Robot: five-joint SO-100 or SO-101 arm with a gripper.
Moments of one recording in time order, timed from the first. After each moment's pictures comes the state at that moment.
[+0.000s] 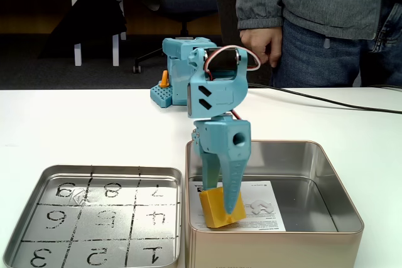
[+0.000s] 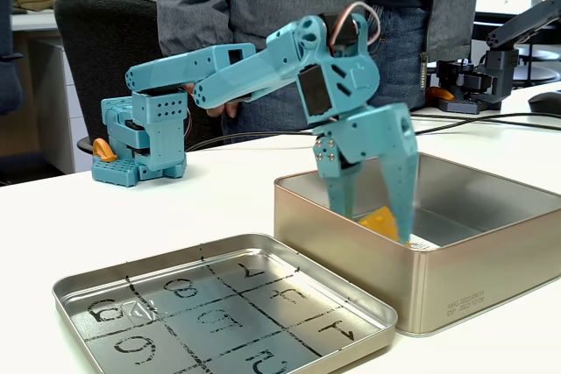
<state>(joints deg) -9.5 27.9 -13.7 89.7 182.5</state>
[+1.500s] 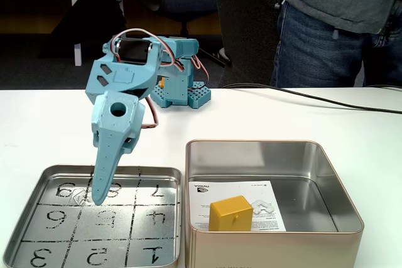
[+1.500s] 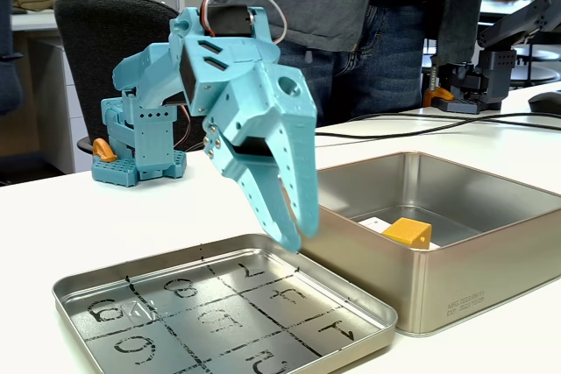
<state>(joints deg) 9.8 28.7 -13.7 65.9 182.5</state>
